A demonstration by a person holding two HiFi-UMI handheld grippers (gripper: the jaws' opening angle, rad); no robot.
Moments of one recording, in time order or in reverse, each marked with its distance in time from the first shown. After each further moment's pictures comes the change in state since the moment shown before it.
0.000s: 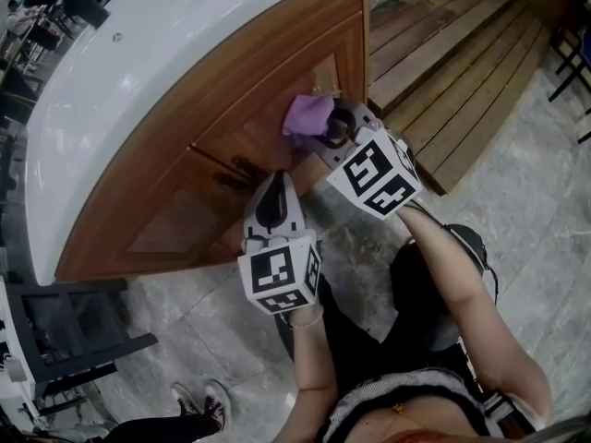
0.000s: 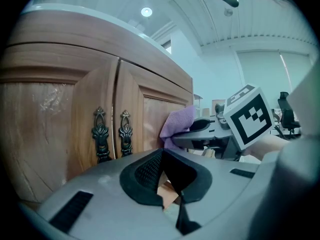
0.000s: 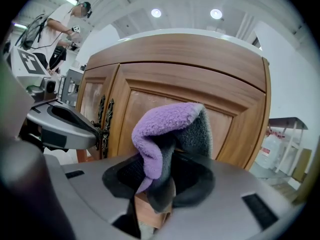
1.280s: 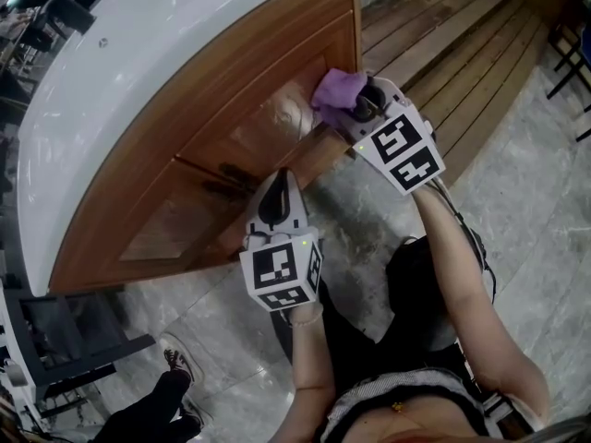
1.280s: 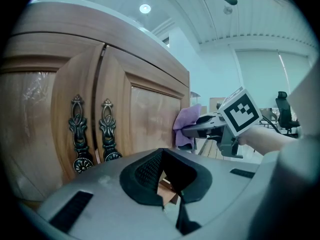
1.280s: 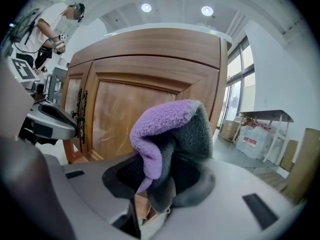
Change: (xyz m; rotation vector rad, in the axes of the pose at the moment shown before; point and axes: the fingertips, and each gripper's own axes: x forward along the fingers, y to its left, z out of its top) left arm 0.021 -0.017 -0.009 0.002 0.026 -0.030; right arm -0.017 -0.074 -0.039 0.063 0.059 -0.111
